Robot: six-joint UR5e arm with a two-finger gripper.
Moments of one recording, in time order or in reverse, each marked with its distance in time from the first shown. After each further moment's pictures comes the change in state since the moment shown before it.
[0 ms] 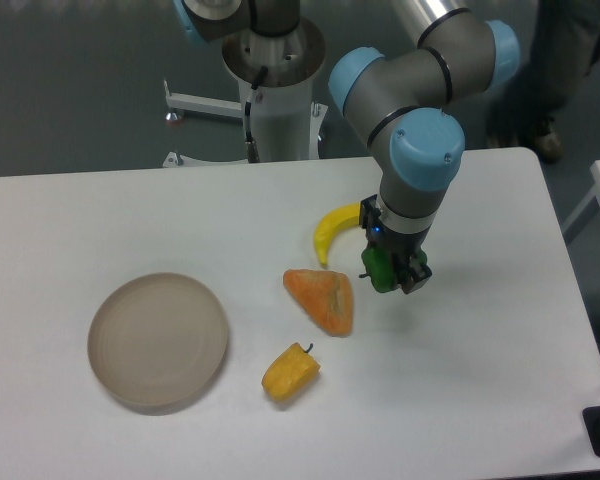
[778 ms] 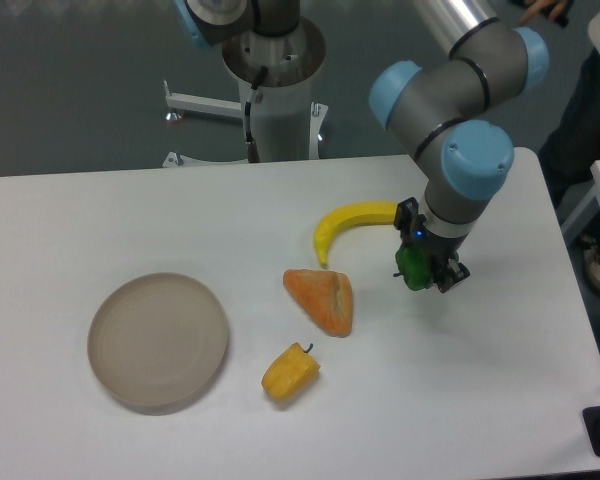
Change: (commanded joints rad) arm 0.147 -0.051 -0.081 0.026 0.003 0.188
